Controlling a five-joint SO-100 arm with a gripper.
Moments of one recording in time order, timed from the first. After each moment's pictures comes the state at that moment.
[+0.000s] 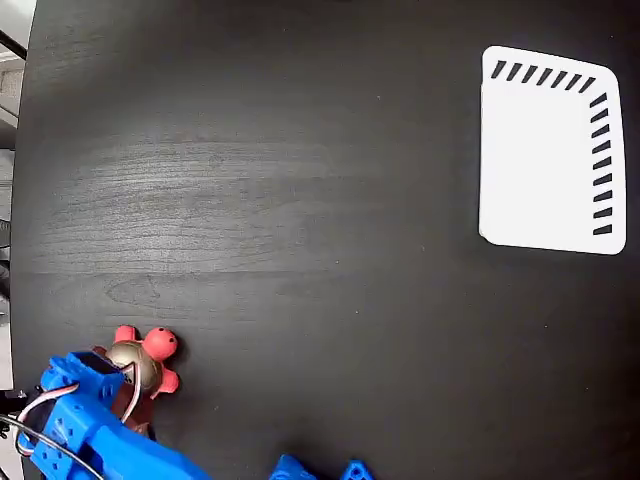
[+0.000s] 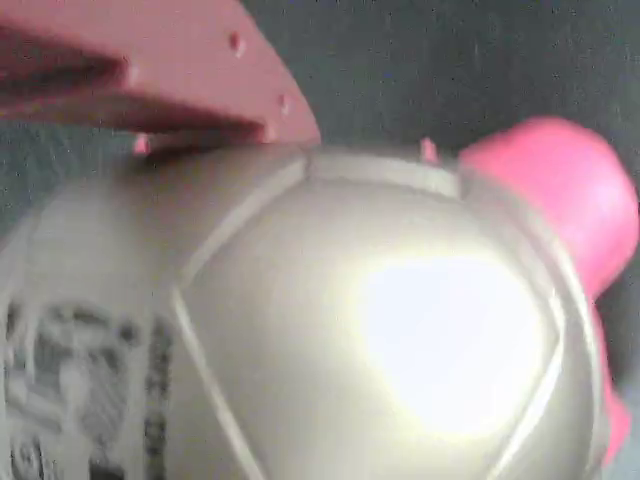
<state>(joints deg) -58.9 83.5 112.4 67.7 11.8</state>
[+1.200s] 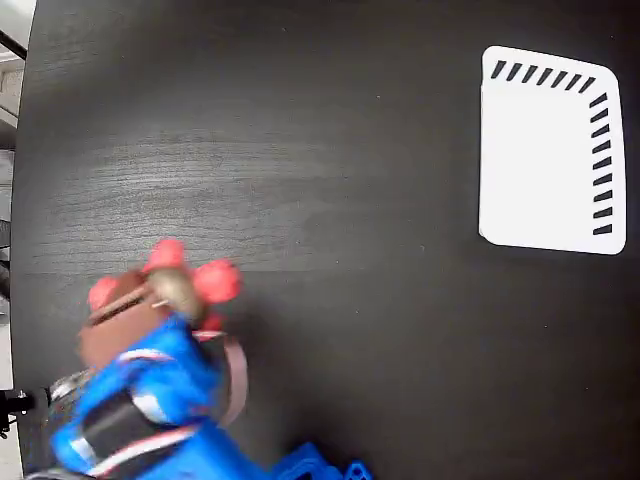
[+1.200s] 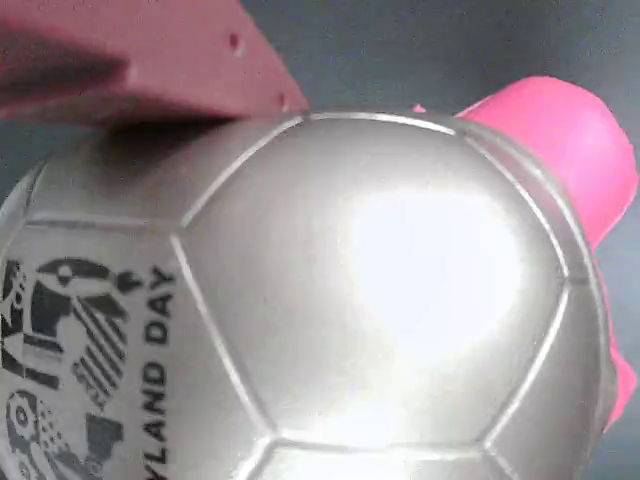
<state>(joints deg) -30.7 108.8 91.3 94.1 4.2</state>
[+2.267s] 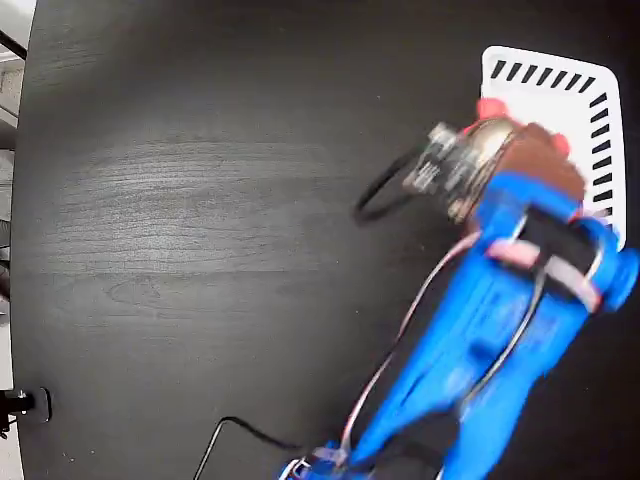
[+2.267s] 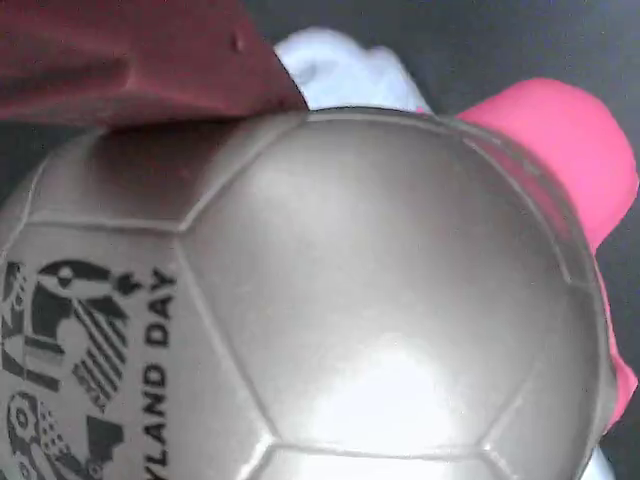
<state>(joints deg) 28.0 66.8 40.8 94.2 3.0</state>
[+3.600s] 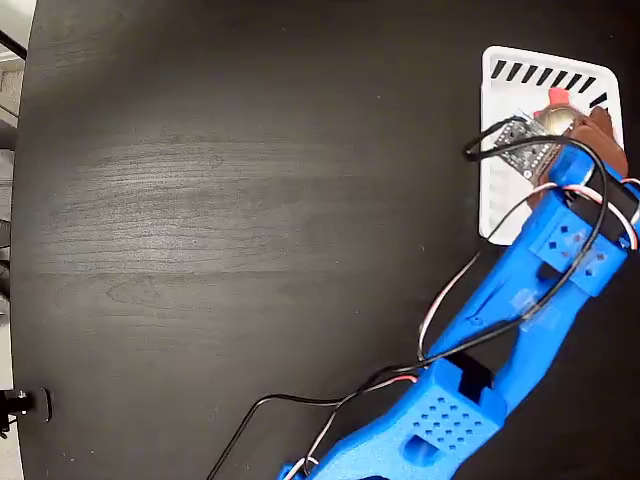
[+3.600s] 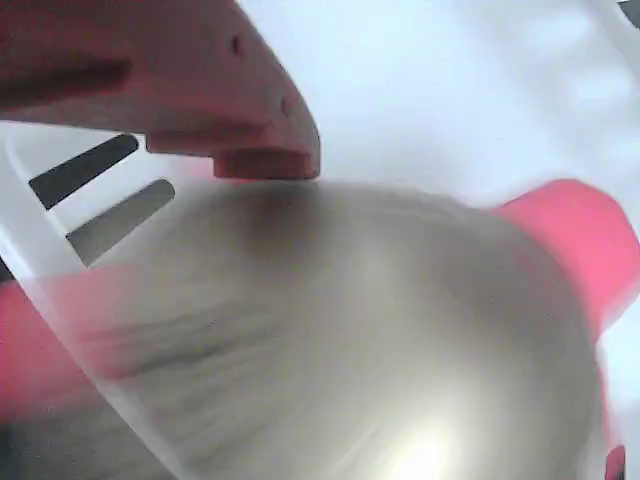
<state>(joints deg) 35.7 32.6 7.7 93.9 0.3</state>
